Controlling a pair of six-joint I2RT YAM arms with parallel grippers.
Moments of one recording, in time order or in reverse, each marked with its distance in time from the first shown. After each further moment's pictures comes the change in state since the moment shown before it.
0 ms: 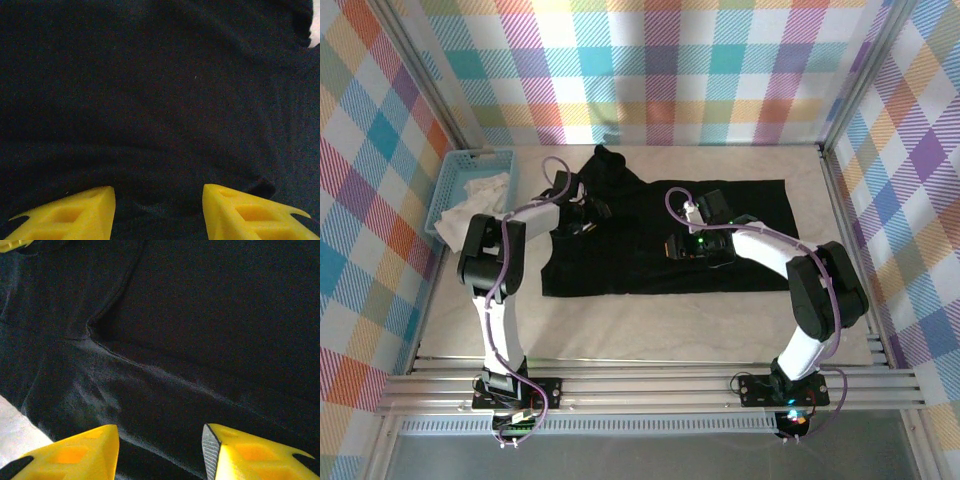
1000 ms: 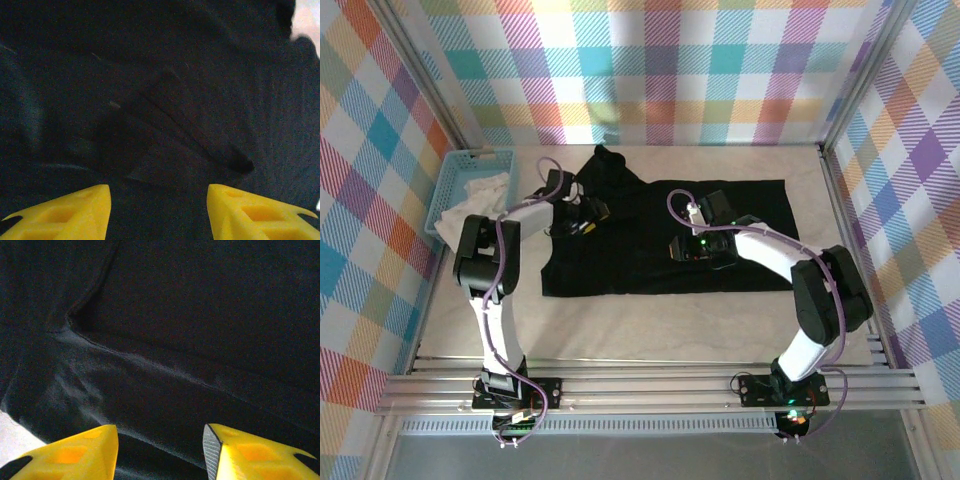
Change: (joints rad) left arm 0.018 -0.026 -0.020 -0.021 0.126 0.000; right arm 0.000 -0.026 -0.008 -0.052 0.066 -0.015
